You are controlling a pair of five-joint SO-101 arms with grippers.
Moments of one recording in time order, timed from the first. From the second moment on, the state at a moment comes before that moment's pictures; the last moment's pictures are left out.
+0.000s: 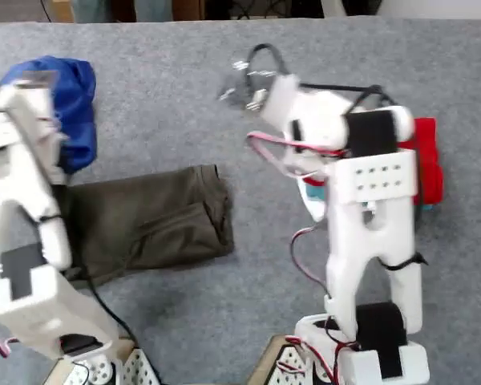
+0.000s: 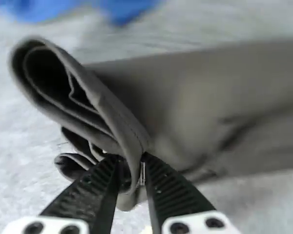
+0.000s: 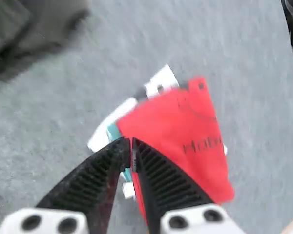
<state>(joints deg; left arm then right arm) -18.9 5.3 -8.6 100.3 -18.9 -4.7 -13.5 -12.2 95.5 56.3</state>
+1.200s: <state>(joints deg) 22.9 16.7 -8.3 91.2 7.8 6.7 -13.5 -15.3 95.5 56.3</state>
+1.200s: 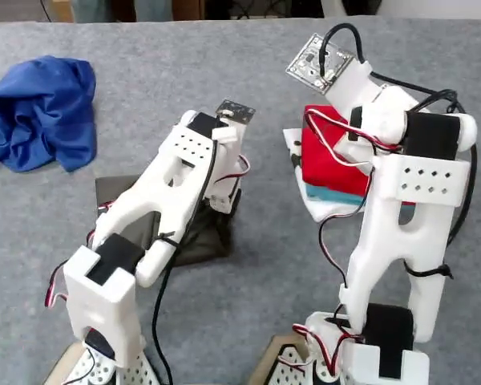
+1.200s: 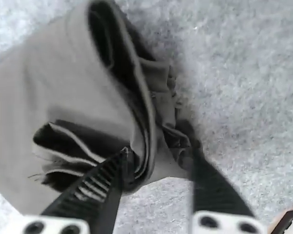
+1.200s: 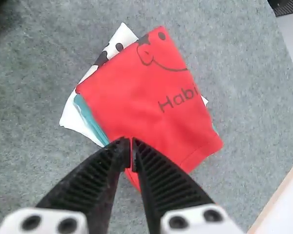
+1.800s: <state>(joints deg) -31.7 5.1 -10.8 99.5 -4.4 -36.6 7.9 -8.2 84.6 20.4</state>
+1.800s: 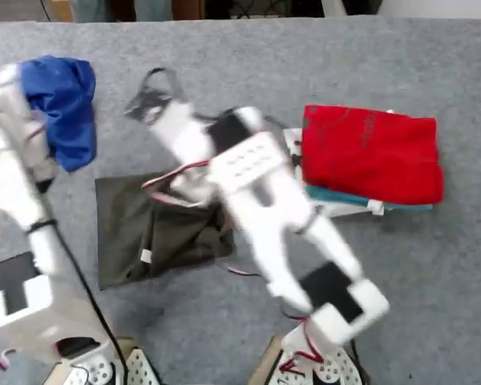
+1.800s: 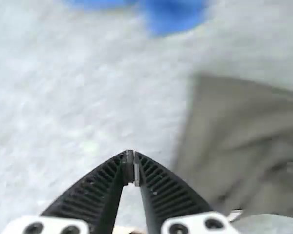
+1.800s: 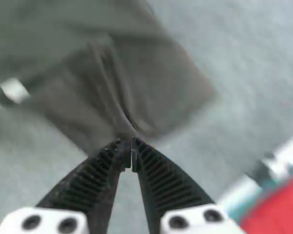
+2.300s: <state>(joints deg) -63.2 5.1 10.1 86.7 -20.4 -45.7 49.7 -43.9 83.8 16.7</state>
